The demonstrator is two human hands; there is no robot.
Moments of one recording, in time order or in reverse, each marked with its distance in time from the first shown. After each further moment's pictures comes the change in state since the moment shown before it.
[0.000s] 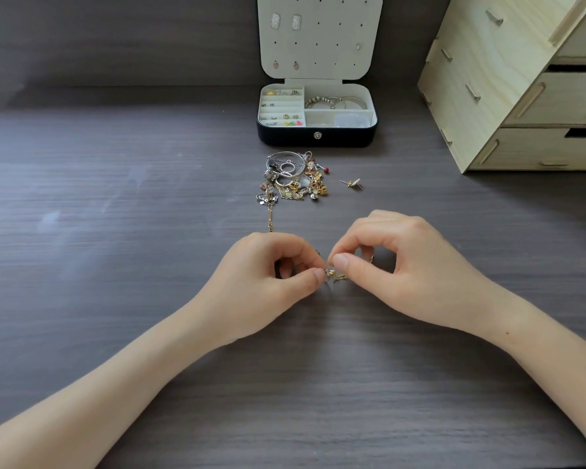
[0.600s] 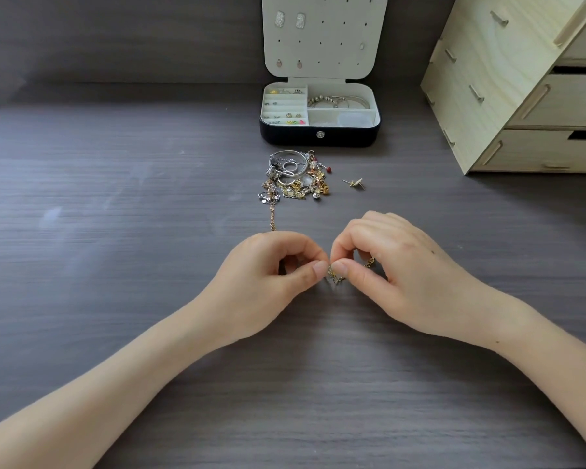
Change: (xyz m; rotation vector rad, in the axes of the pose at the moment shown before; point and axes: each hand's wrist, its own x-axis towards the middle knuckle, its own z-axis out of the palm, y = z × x) left_hand 0.000 -0.002 0.001 -0.018 -0.010 -0.003; right_hand 0.001 0.004 0.007 -0.149 -0.022 -0.148
